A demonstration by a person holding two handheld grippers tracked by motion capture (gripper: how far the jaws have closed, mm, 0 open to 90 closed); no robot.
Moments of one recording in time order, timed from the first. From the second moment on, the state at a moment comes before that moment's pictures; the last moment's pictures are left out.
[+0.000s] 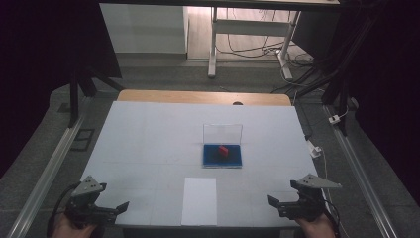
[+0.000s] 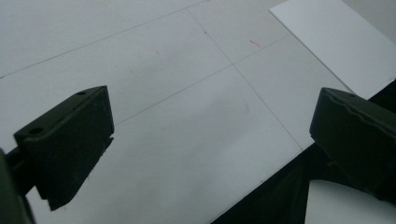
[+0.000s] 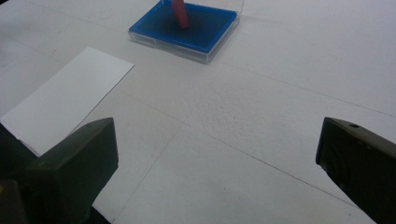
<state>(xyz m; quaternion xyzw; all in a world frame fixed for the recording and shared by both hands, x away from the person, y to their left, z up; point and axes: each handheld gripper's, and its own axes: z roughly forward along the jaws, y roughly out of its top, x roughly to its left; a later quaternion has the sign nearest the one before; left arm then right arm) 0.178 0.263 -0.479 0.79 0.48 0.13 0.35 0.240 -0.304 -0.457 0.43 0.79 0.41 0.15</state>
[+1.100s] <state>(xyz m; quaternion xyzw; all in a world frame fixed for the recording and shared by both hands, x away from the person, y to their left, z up) 0.178 0.259 -0.480 0.80 0.47 0.12 0.34 0.241 -0.289 -0.454 0.38 0.82 0.41 0.14</state>
